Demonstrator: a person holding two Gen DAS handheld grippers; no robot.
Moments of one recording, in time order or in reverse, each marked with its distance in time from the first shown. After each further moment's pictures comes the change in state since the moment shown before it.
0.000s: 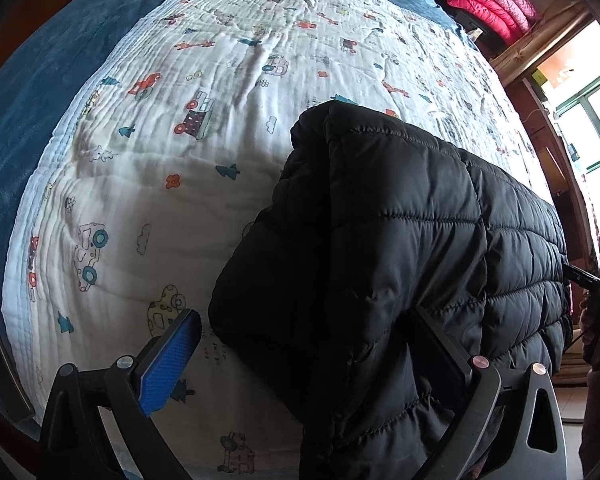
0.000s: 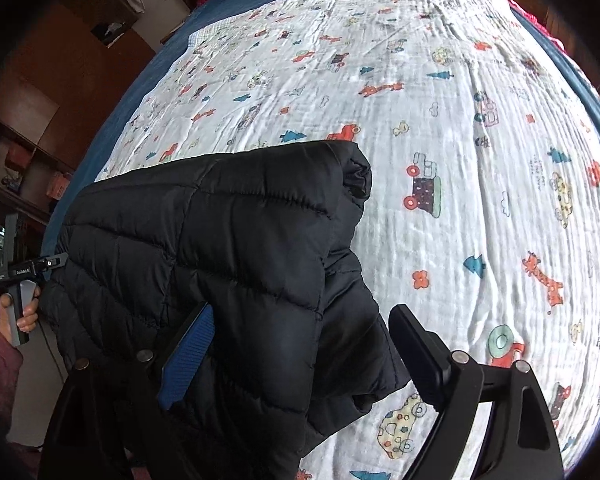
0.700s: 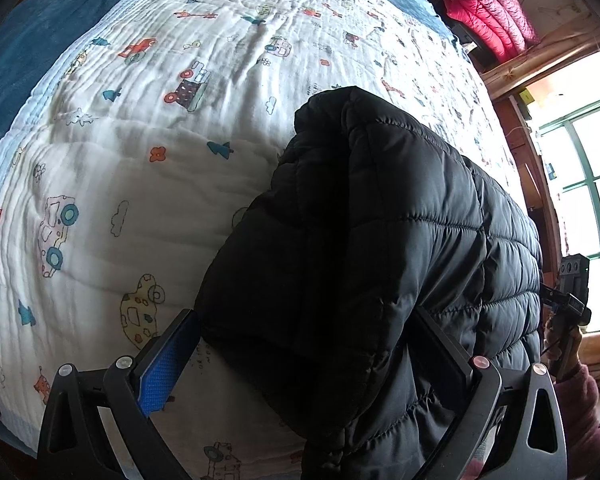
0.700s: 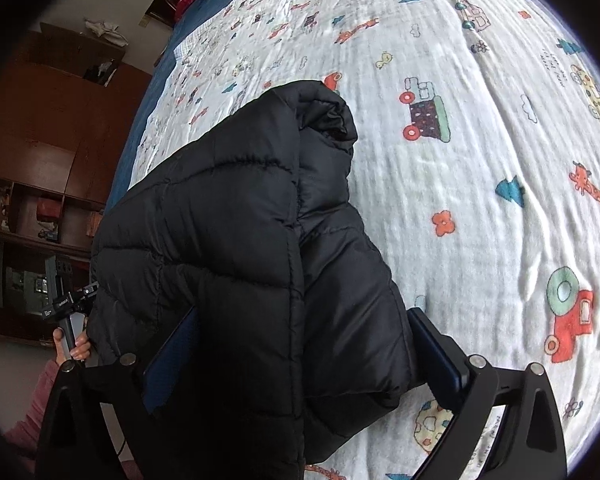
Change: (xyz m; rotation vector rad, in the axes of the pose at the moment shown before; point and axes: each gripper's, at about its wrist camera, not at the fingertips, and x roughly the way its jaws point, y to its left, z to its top) left arm 0.023 0.020 0.004 -0.065 0.029 -0.151; right arm 0.013 -0.019 -0.017 0.169 0.048 0.175
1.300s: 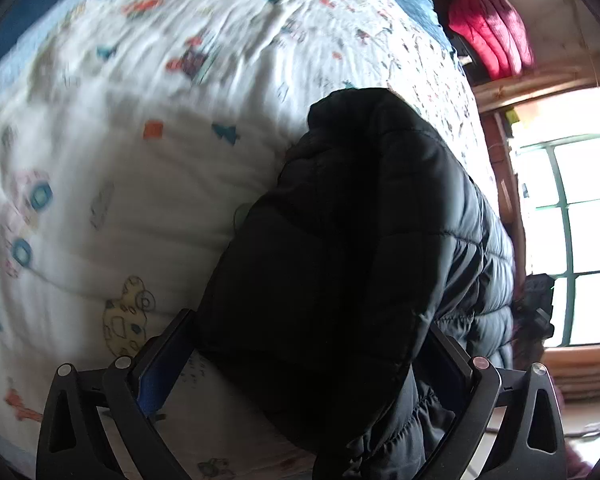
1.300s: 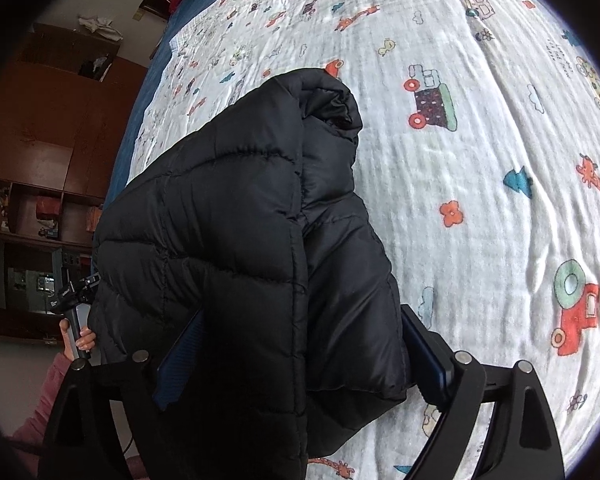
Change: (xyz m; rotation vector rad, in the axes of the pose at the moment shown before) left arm 0.019 0.034 0.010 -0.125 0.057 -0.190; right arm 0.009 -0.012 0.006 0.053 0.048 0.028
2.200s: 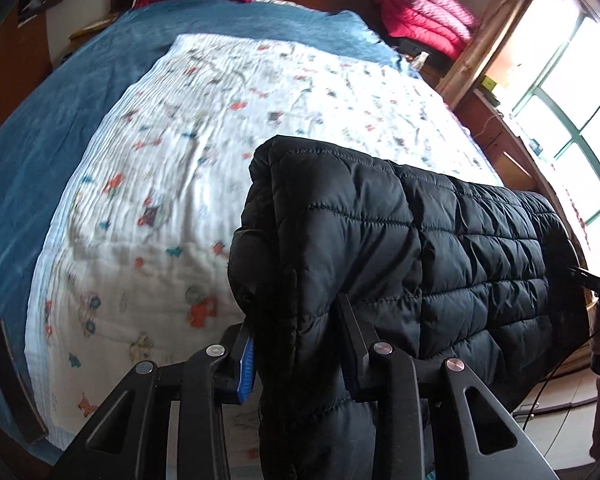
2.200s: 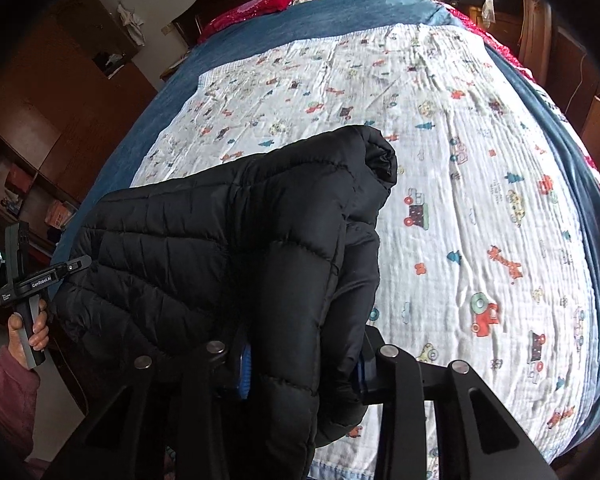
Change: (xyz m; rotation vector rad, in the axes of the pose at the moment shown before) left arm -0.071 -0.161 -0.055 0.395 -0.275 0.266; right arm -0.104 0.095 -0.052 -0.221 -0.302 -0.274
